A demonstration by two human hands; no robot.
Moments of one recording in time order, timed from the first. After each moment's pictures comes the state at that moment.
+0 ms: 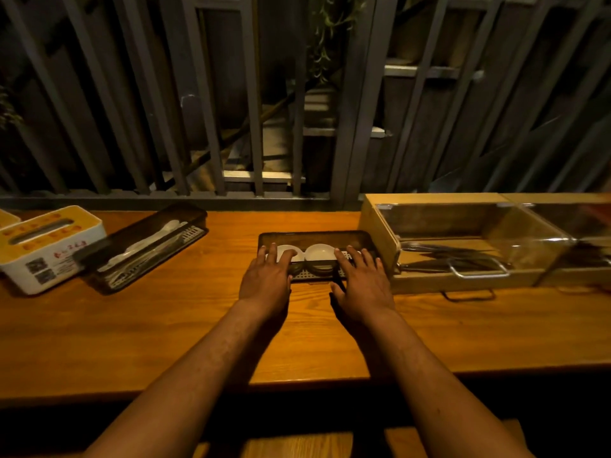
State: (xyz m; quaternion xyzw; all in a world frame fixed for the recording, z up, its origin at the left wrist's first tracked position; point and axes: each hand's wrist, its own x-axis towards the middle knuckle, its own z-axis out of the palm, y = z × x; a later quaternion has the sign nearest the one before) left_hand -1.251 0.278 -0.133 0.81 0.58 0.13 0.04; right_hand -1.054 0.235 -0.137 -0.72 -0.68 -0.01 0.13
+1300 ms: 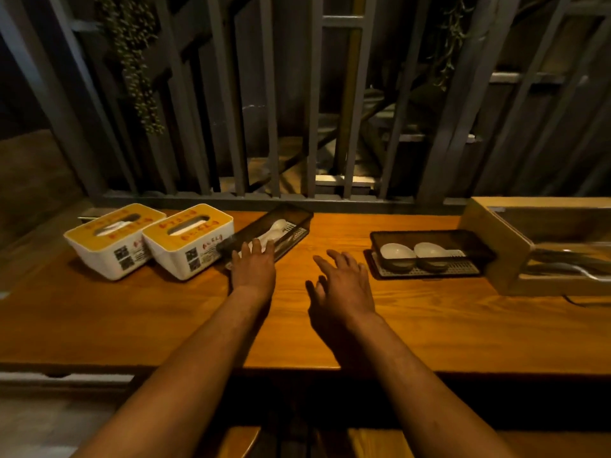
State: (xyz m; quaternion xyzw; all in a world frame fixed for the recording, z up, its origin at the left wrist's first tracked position) left_hand -1.518 0.313 -0.122 0.74 0.67 0.03 -0.05; right_hand -1.344 0.249 -0.126 -0.69 -0.71 0.02 0.17
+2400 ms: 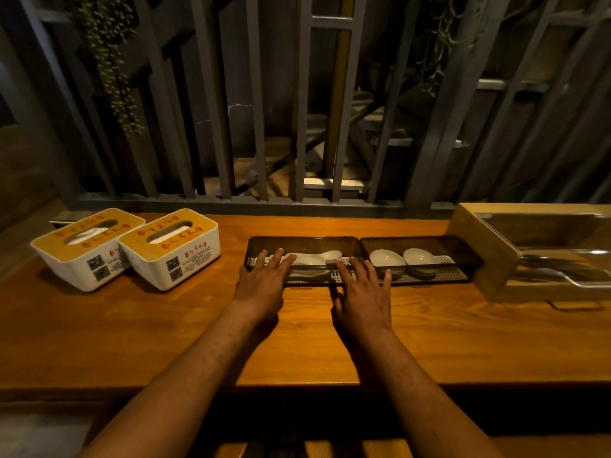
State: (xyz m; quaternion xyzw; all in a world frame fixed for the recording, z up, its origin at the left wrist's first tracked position) left_hand -1.498 0.311 -0.132 0.82 0.56 0.07 0.03; right_hand -1.298 0.254 -0.147 -0.73 -0.66 -0.07 0.13
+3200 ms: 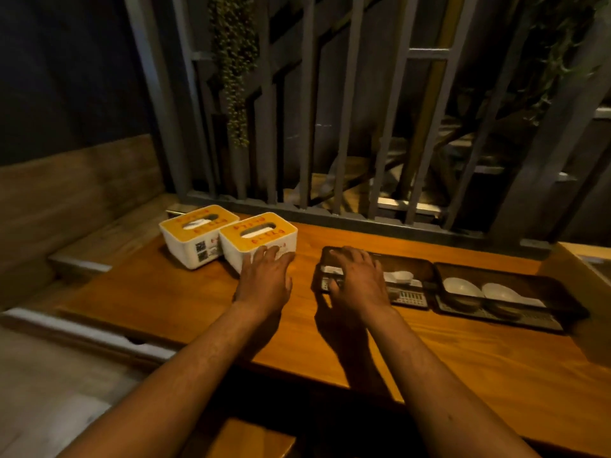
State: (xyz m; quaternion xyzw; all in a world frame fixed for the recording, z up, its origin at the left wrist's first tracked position) left_hand -1.607 0.265 -0.096 0.72 0.67 0.18 -0.07; right_hand -1.413 0.281 -0.089 -0.60 -0.77 0.01 0.20
